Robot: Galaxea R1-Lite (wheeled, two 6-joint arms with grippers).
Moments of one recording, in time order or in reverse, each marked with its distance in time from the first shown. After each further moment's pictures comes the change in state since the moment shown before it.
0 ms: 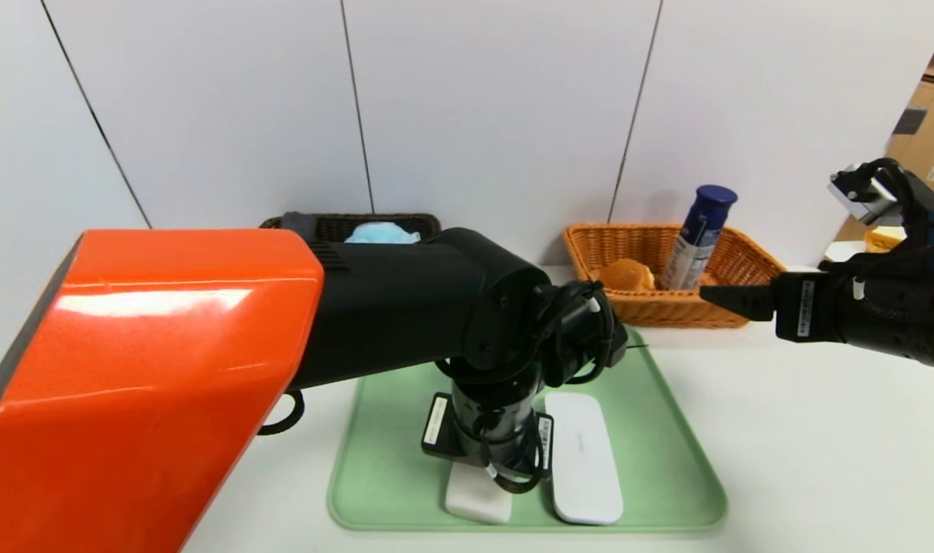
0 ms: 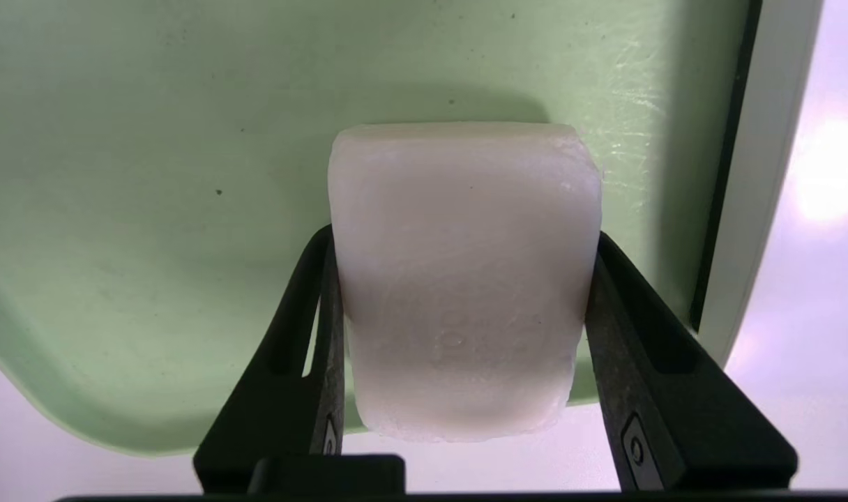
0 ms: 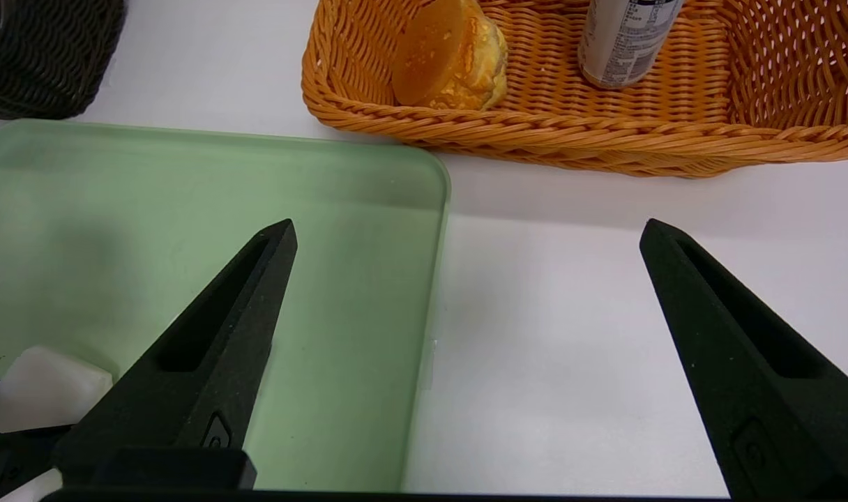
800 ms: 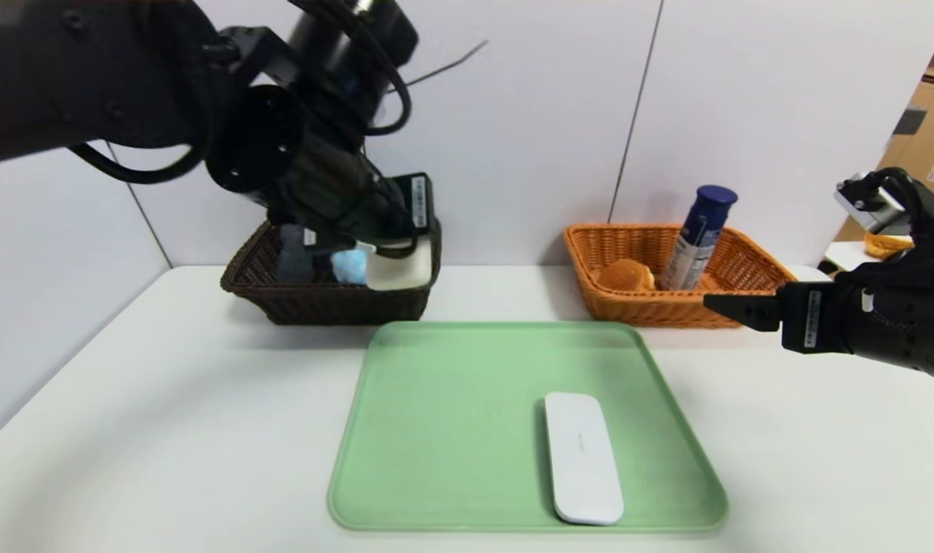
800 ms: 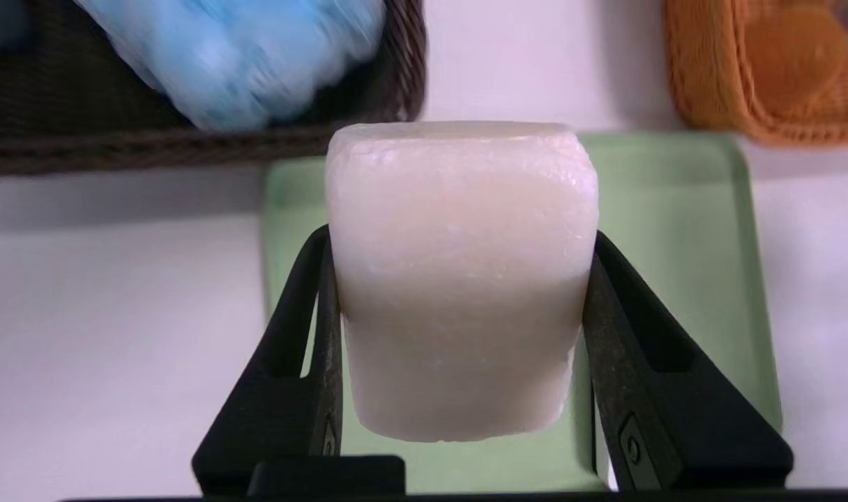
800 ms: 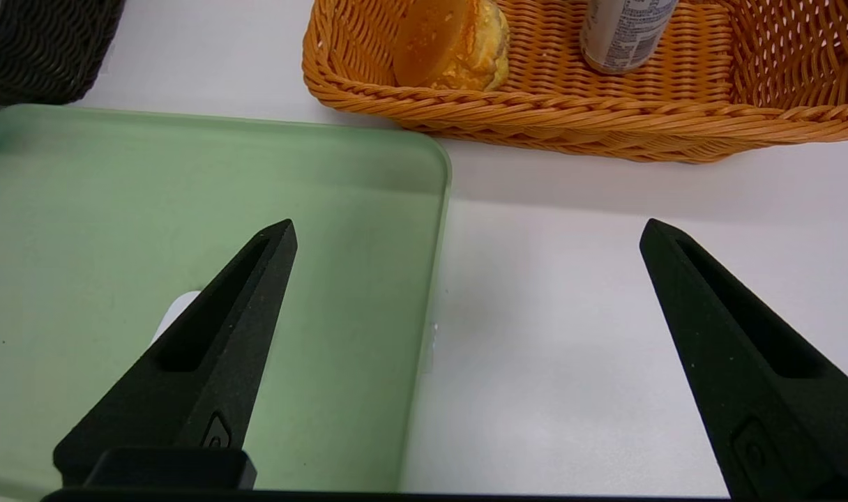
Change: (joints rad) left arm 0.286 -0.348 -0.008 -0.297 0.094 0.186; right arm 0.007 -0.023 0.029 -0.001 -0.001 0.001
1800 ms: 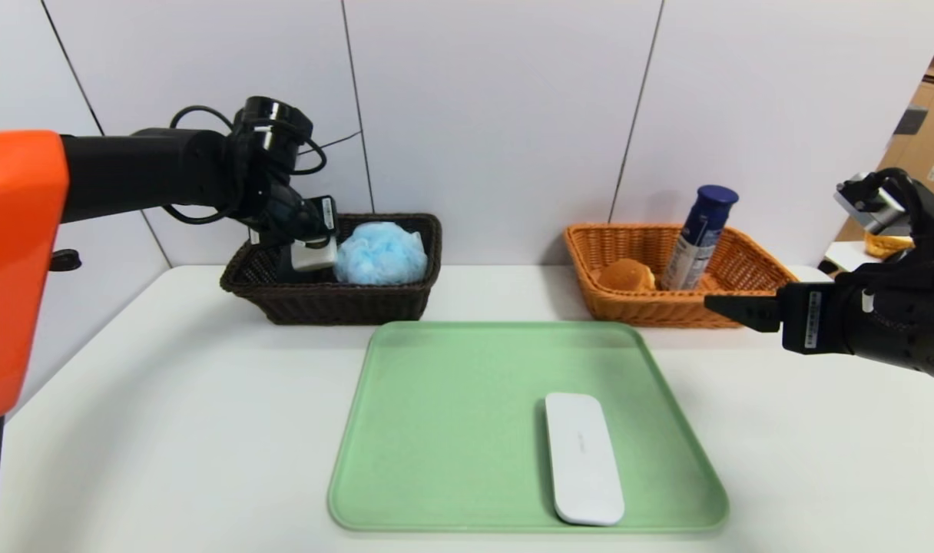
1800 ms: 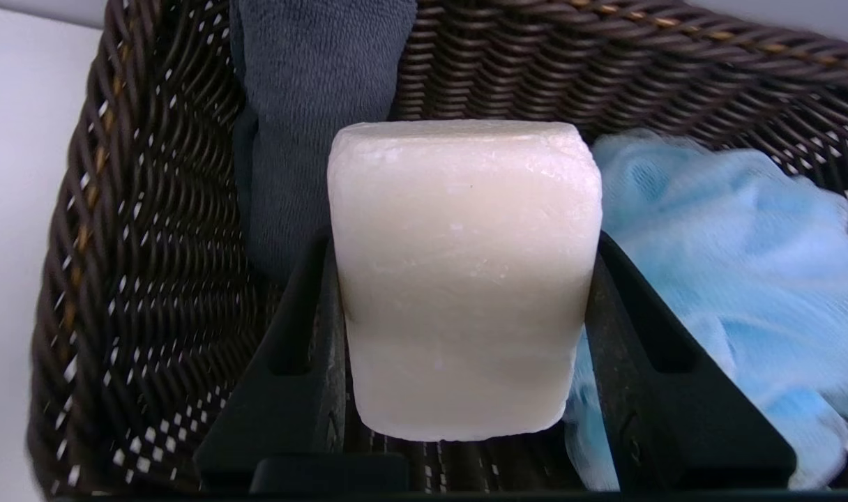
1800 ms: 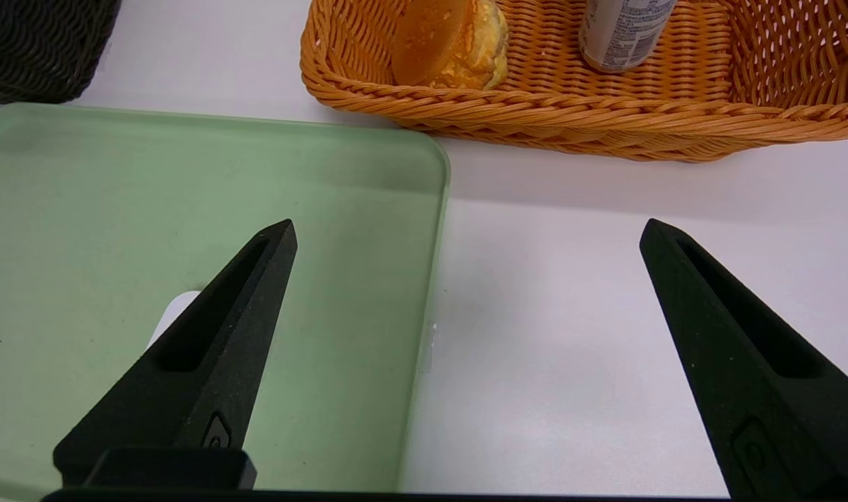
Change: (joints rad) left arm 0.447 0.257 0.004 -0.309 -0.098 0.184; right arm 0.001 0.000 0.000 0.002 -0.002 0.000
